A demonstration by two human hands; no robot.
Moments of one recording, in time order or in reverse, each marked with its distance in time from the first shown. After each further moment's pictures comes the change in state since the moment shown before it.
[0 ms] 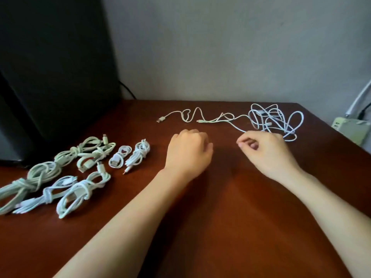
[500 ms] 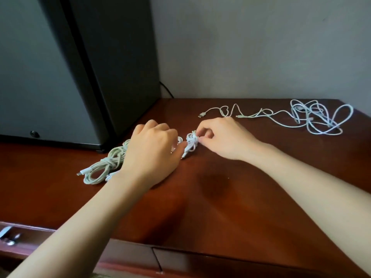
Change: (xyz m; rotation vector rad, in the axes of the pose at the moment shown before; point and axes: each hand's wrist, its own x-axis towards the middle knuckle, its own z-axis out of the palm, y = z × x) left_hand -0.094 -0.105 -0.117 0.273 0.104 0.006; right_hand 0.001 -0.166 0.058 -0.009 -0.319 -0.270
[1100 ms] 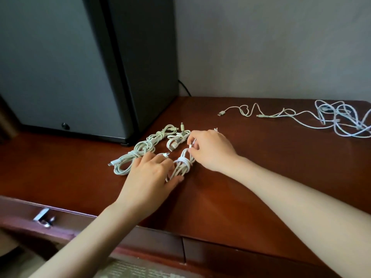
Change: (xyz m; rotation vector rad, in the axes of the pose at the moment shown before) left_hand -0.069 -0.045 0.008 -0.069 -0.185 -0.044; right_hand 0.017 -0.048 0.066 -0.044 0.037 -0.049
